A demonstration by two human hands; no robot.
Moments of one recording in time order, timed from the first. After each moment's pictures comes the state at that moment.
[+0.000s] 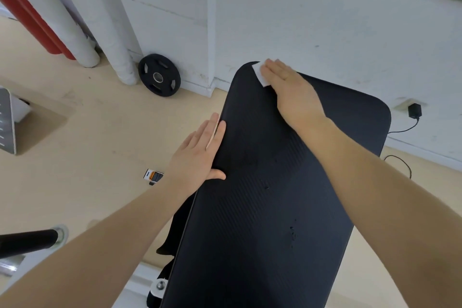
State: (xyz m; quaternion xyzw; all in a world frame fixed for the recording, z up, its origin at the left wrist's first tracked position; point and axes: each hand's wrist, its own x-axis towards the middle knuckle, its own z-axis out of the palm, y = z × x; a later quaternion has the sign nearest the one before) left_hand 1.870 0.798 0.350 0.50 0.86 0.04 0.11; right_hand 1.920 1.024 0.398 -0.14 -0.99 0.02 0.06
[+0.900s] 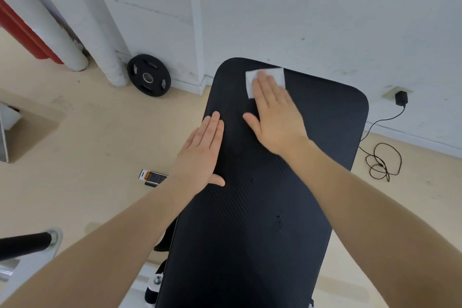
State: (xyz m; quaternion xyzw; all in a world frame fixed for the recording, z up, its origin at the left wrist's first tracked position) left_hand 1.896 0.821 0.360 0.50 0.86 -0.01 0.12; right_hand 1.961 0.998 0.382 -0.18 -0.98 0.00 -0.02
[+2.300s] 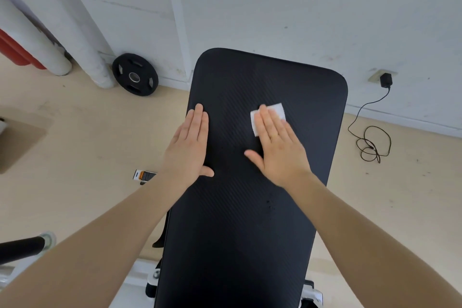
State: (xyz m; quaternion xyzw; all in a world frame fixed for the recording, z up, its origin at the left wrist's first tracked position) left_hand 1.904 0.825 0.362 0.48 0.86 -0.05 0.12; right_hand 2.045 0.977 0.342 -0.21 -0.98 -0.03 -0.04
